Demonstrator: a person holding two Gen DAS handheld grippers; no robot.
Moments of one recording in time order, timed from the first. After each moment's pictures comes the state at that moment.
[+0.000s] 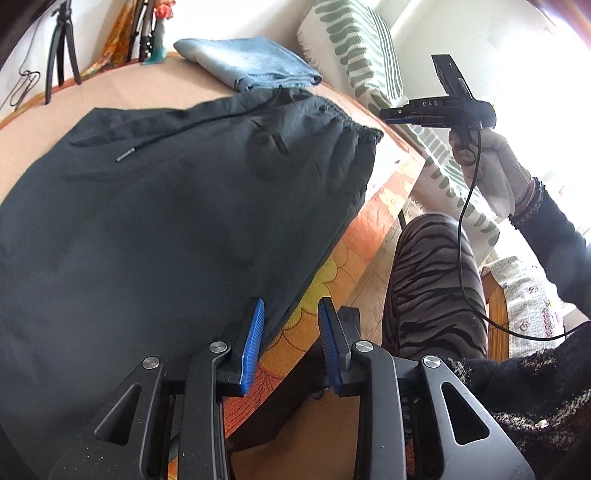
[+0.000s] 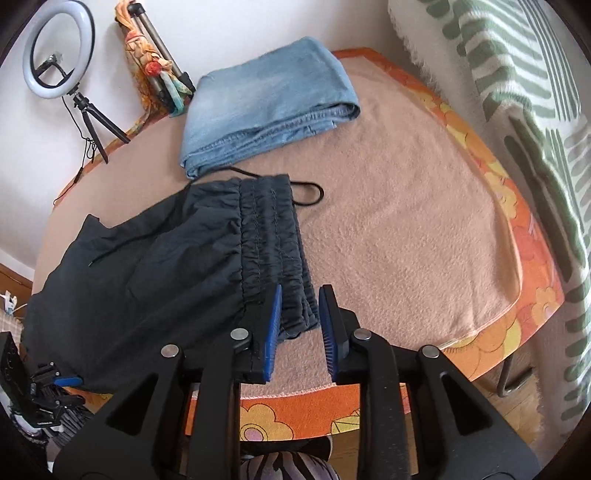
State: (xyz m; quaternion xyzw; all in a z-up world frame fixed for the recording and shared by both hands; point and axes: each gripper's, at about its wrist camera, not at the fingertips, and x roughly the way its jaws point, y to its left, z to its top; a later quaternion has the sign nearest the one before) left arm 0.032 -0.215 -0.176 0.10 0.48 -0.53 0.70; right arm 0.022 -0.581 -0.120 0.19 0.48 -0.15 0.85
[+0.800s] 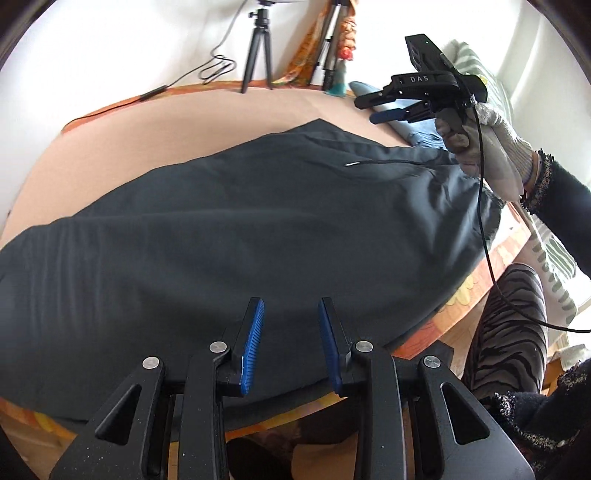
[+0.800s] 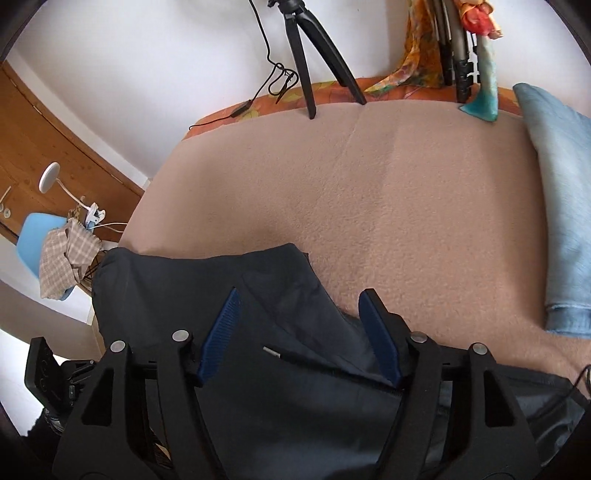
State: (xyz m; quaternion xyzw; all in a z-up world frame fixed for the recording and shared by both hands) left arm 0.055 -0.064 -0.174 0.05 0.46 -0.29 0.84; right arm 0.287 -0.367 -0.151 0.13 0.51 0.18 0.83
